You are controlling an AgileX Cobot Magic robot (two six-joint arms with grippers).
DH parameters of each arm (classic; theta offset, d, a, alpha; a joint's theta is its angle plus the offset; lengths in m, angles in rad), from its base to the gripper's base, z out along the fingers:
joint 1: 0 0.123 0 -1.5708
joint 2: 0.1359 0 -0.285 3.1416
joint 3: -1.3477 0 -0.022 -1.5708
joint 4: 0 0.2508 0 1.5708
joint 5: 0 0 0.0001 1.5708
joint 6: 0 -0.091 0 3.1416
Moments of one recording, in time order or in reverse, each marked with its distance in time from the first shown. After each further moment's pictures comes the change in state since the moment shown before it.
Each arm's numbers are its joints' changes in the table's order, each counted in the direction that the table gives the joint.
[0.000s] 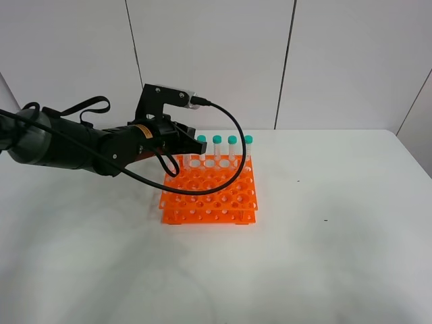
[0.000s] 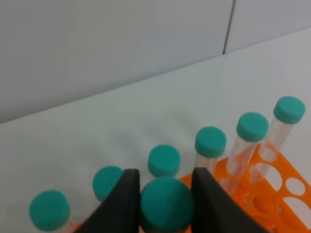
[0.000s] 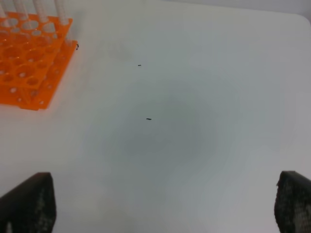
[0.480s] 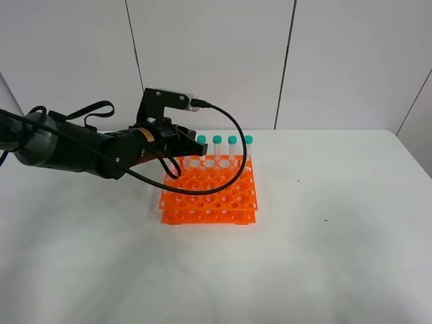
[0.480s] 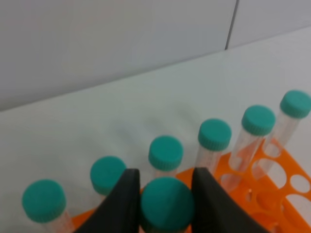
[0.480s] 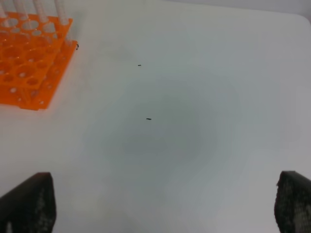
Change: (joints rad) left arm 0.000 0.029 0.000 0.001 0.021 0.026; right arm 0.000 0.000 0.000 0.000 0.000 0.000
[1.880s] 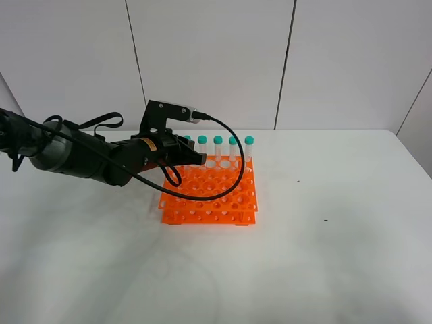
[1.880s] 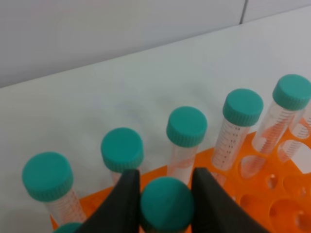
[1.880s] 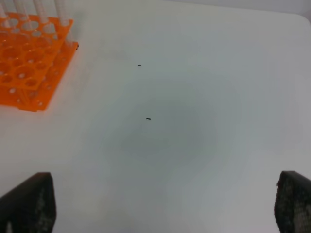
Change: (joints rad) left arm 0.020 0.061 0.008 0.002 0.022 -0.003; right arm 0.000 0.000 0.000 0.000 0.000 0.000
